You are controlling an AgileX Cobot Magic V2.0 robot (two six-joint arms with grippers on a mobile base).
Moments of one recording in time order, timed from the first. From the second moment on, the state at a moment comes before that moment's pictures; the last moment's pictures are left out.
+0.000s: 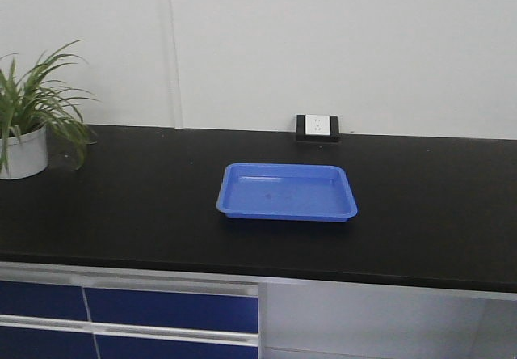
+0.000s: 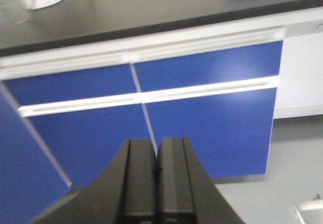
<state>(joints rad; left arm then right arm) -0.06 -0.02 0.03 0.11 0.39 0.02 0.43 0.46 -0.35 -0.30 0.22 0.39</state>
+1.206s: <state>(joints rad) -0.06 -0.02 0.03 0.11 0.39 0.02 0.43 0.45 -0.35 -0.30 0.23 0.39</state>
